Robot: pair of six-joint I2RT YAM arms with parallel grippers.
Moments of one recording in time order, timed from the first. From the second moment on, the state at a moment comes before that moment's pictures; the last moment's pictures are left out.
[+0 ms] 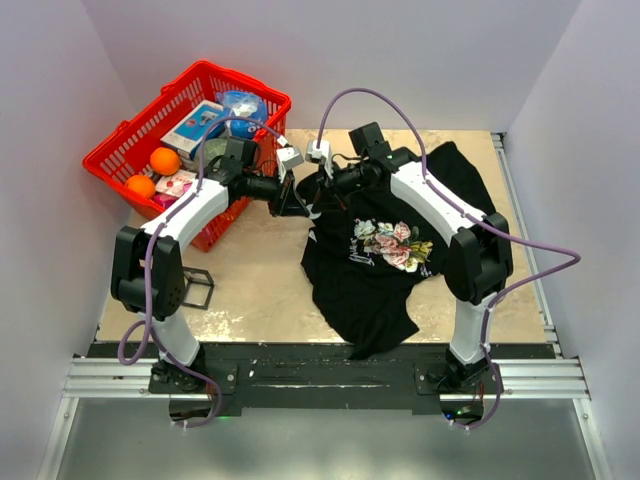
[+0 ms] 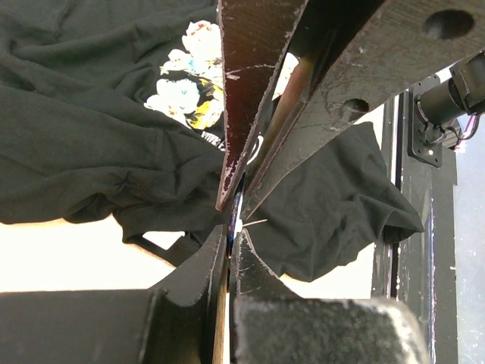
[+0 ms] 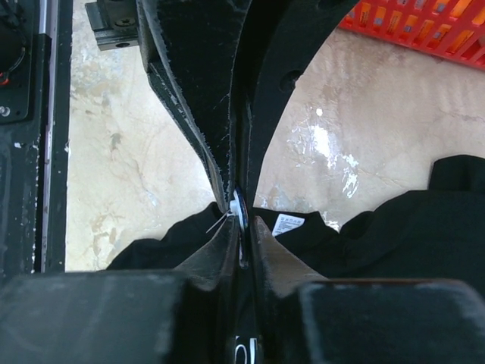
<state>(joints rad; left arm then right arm) -0.30 1.76 1.39 -0.45 1.03 0.32 0.50 1.94 1.75 -0.68 -0.86 -0.55</state>
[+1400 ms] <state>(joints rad) -0.31 1.76 1.40 -0.40 1.05 0.29 0.47 1.94 1.75 -0.63 -0.95 -0.44</state>
